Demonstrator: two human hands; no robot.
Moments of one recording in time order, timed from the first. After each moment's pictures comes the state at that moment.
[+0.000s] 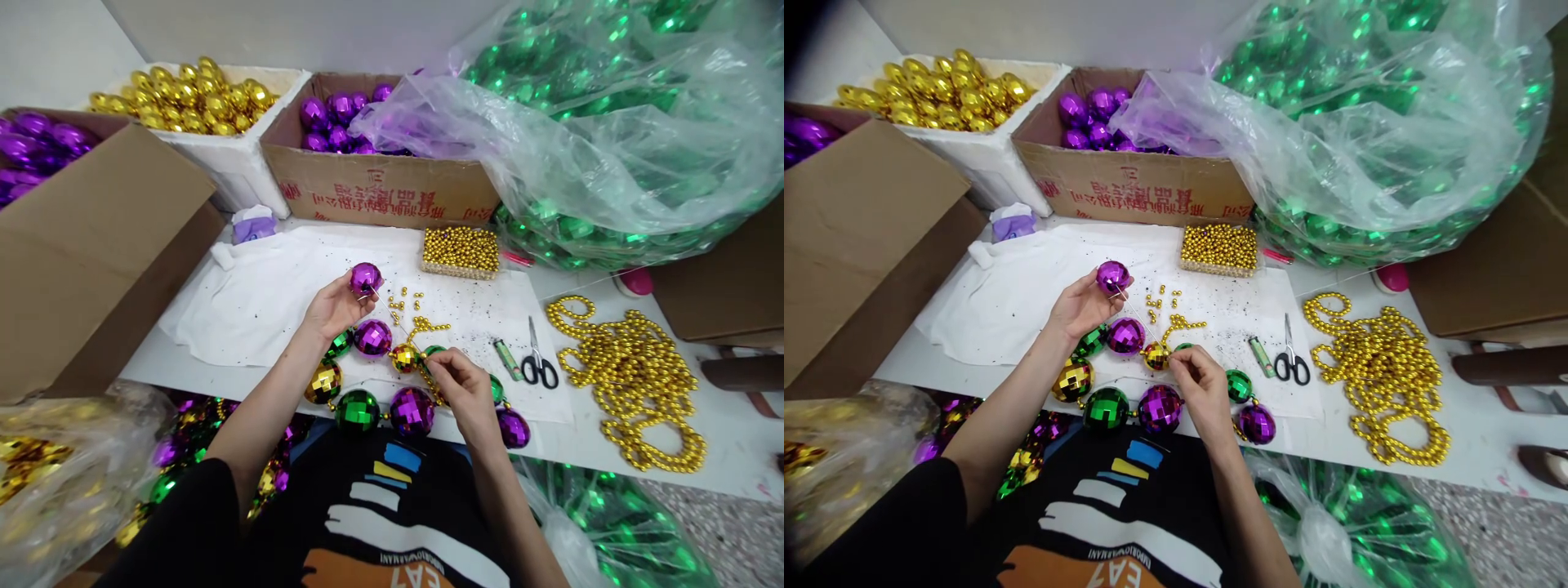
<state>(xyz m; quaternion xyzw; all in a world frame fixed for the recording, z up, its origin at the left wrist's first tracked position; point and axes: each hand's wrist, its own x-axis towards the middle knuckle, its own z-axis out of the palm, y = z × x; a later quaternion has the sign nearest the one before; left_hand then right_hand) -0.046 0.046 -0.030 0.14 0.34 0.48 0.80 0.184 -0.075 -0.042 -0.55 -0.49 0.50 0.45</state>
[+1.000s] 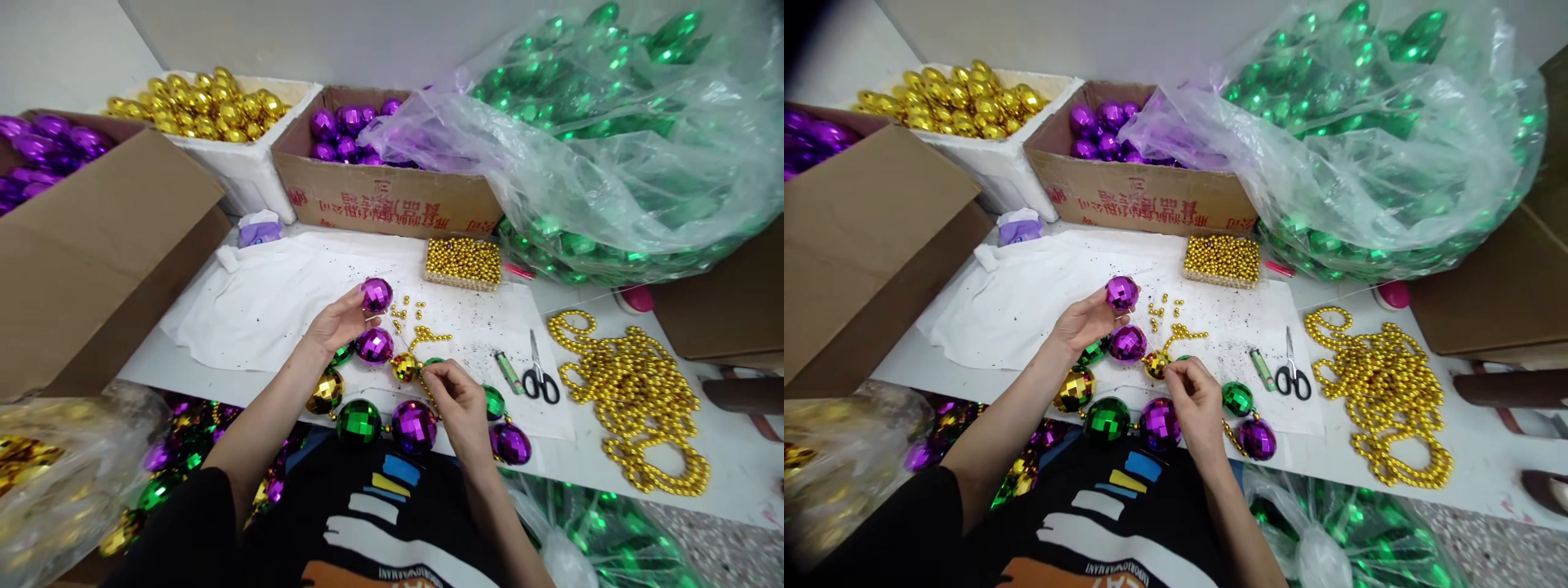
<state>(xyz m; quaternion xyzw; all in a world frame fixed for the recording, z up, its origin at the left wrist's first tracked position) -0.048 0.036 -0.047 0.18 0.30 0.49 0.80 0.172 -0.077 -0.033 -0.57 -0.51 0.47 0.46</state>
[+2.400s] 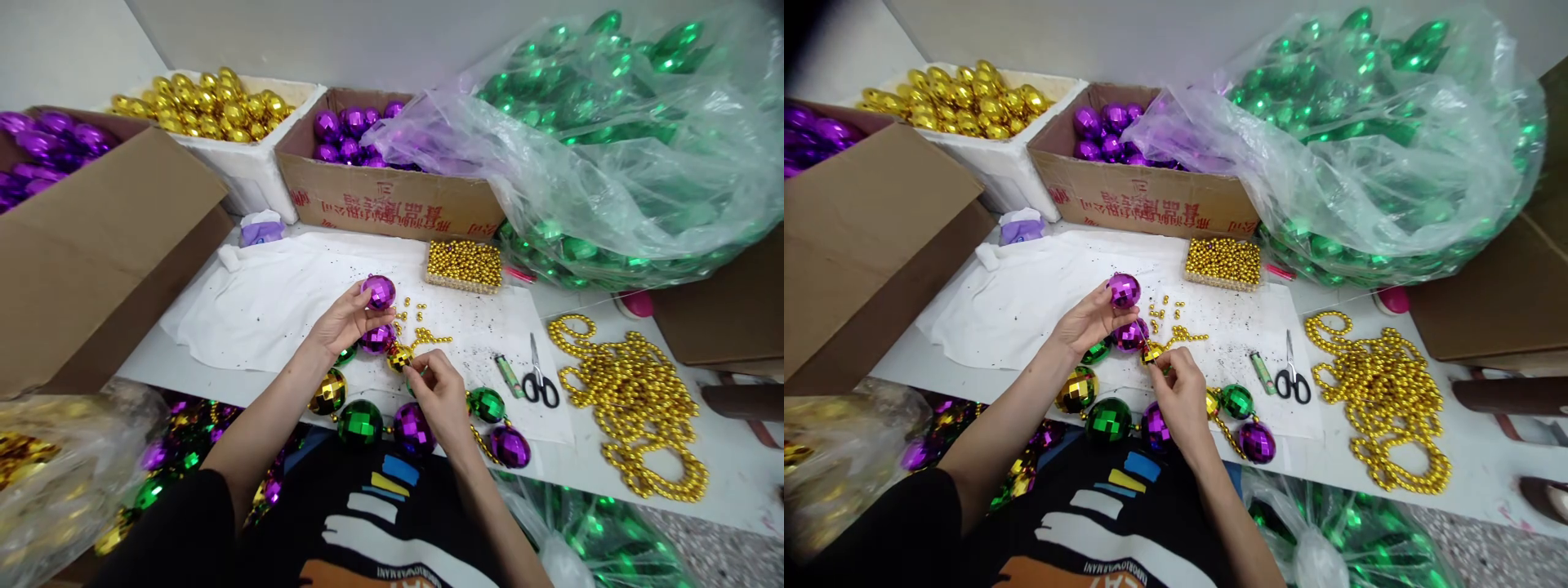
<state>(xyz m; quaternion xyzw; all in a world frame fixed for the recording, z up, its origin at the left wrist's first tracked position) -0.035 0.030 -0.024 0.21 0.31 0.51 0.77 0.155 -0.063 -0.044 -0.56 -0.58 0.41 0.41</state>
